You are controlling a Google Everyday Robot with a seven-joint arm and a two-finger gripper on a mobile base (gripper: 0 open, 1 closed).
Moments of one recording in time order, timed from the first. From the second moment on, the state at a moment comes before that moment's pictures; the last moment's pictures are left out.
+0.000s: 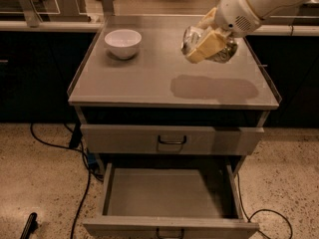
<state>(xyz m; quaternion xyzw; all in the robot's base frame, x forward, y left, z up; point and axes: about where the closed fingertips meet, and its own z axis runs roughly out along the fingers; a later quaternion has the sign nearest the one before) 0.610 -0.090 0.975 -0.62 0.70 0.11 0.35</state>
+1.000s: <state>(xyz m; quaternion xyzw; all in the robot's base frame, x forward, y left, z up) 0.573 -0.082 0.983 -0.60 0.69 0.10 0.39</state>
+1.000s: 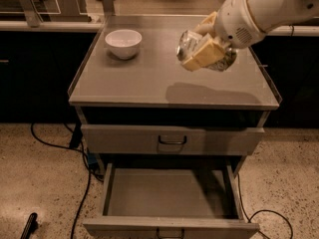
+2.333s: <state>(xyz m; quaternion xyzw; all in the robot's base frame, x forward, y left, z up) 0.489 -0.127 0.795 -0.43 0.79 0.17 0.41</state>
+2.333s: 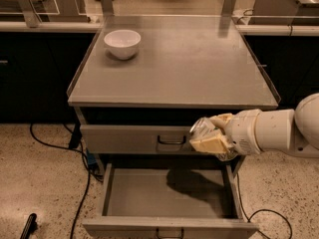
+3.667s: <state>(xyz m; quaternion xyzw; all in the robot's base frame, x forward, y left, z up) 0.461 -0.141 0.630 -0.32 0.87 0.20 0.33</state>
